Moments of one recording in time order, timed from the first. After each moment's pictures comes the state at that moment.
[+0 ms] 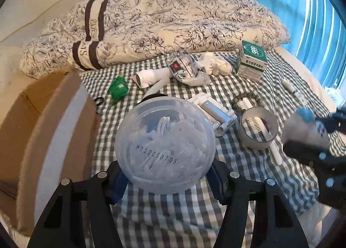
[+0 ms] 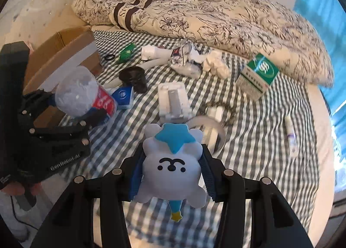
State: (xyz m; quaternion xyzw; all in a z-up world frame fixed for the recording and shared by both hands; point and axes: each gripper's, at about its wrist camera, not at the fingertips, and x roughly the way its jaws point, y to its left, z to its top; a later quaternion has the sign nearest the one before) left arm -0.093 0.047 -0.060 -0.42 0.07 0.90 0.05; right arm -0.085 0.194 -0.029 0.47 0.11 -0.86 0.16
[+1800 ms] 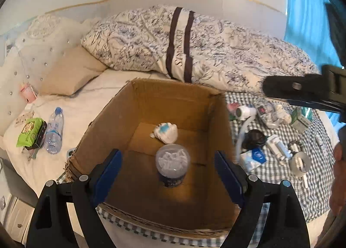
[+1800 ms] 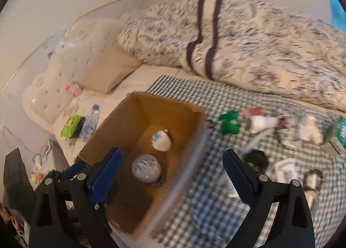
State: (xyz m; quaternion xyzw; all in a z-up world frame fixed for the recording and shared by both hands) left arm -0.043 -0.174 0.024 -0.37 -0.03 0.93 -0.08; right arm -0.141 -0.016 0.070 0.42 -0.02 -0.86 0.29
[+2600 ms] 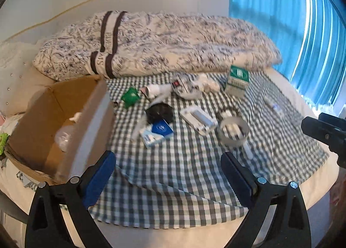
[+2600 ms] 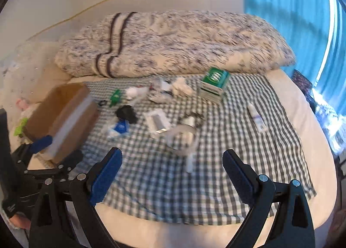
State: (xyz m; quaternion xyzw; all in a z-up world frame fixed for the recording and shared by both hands) left arm -0.007 0.035 -0.007 -0.37 0.03 0.93 0.05; right arm -0.010 0.248 0.038 0.38 -0.02 -0.92 0.07
